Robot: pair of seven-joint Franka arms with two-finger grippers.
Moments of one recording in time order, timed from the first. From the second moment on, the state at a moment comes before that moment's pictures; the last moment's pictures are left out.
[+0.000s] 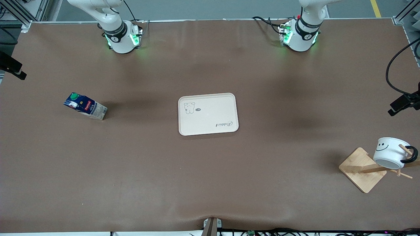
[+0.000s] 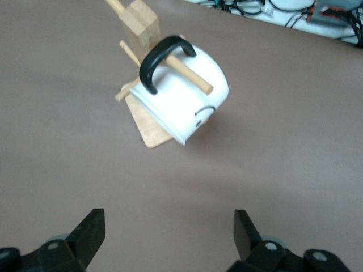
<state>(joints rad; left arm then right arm) 0.26 -0.02 -0.05 -1.93 -0.02 2.17 -0.02 -0.02 -0.09 -0.09 -1.56 -0.02 1.52 -0.02</state>
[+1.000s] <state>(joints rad) 0.27 0.20 -0.08 -1.98 -0.11 2.65 0.06 -0.02 -0.09 -0.10 -1.56 -0.02 1.52 -0.02</state>
